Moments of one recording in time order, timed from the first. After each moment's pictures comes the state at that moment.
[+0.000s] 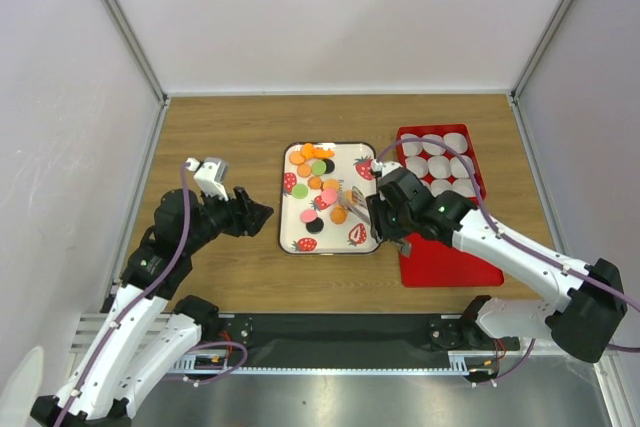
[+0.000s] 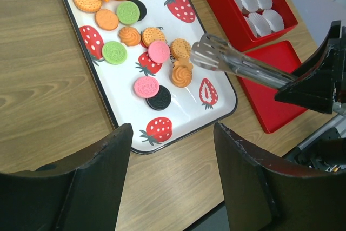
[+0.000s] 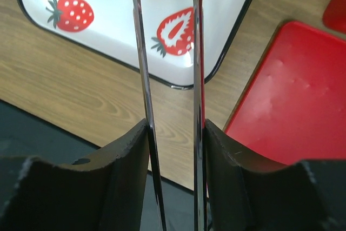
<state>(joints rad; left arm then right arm) -0.39 0.60 0.72 -0.49 0.22 -0.37 0.82 1.21 1.00 -0.71 0.10 0.42</state>
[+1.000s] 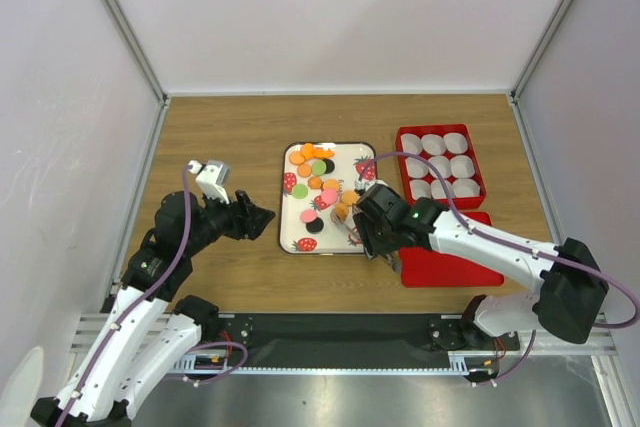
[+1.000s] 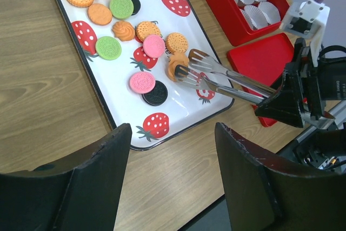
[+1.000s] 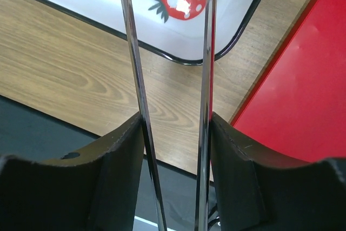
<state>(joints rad) -0.39 0.58 0.70 -0.49 0.25 -0.36 0.91 1.32 0.96 -0.72 0.13 0.48</state>
